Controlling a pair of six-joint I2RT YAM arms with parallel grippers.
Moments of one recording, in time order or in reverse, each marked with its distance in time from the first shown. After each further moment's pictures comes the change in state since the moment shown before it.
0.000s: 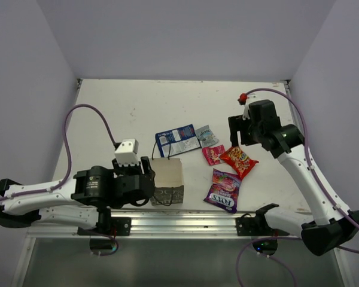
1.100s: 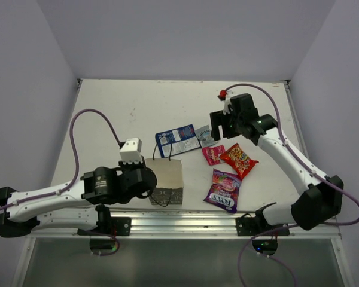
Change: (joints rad) left arm 0.150 -0.050 -0.189 0.246 0.026 0.173; right arm 0.028 0.179 -0.038 0.224 -0.142 0.008
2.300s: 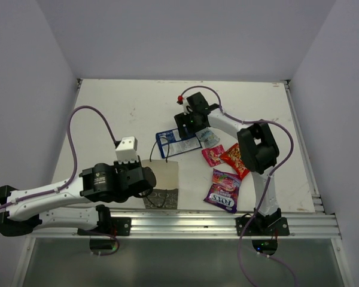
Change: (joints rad) left arm 0.000 0.045 0.097 -0.196 0.015 -0.106; right arm 0.116 0.820 0.386 0.240 -0.149 -0.047
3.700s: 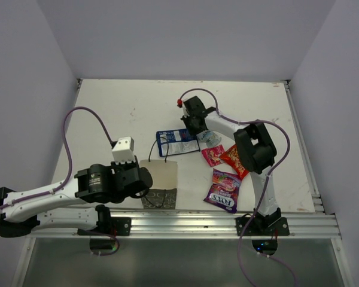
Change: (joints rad) left arm 0.000 -0.037 -0.010 -0.005 0.003 -0.009; right arm 0.027 0.021 -0.023 0.016 0.215 -0.043
